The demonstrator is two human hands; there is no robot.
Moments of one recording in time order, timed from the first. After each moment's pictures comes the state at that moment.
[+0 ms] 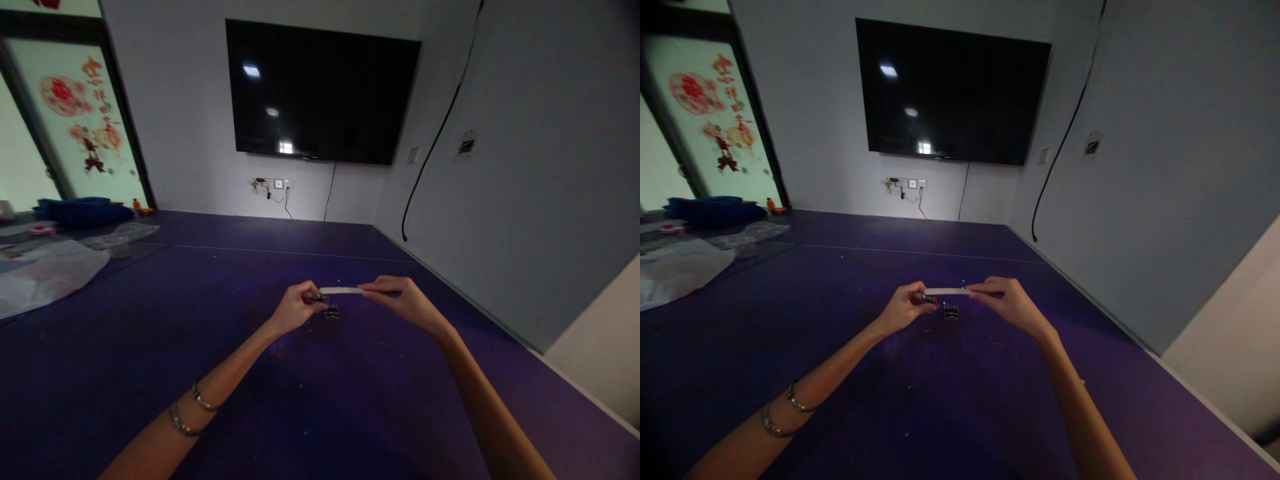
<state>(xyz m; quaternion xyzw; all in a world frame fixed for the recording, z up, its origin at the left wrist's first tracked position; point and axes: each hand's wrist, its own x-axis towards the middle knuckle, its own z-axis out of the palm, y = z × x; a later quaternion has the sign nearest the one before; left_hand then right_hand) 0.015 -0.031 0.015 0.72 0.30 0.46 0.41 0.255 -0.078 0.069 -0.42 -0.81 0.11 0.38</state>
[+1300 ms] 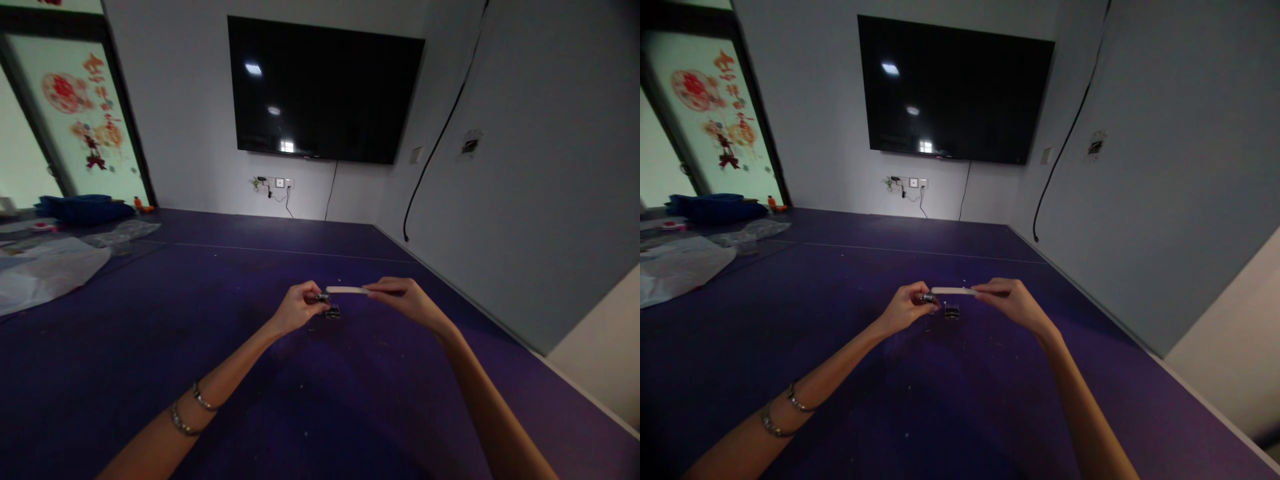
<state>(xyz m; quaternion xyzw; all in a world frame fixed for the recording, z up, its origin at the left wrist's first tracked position) 0.017 -0.033 0.017 0.72 0.30 0.46 0.42 0.263 -0.073 0.066 -0.44 -0.80 0.17 0.38</state>
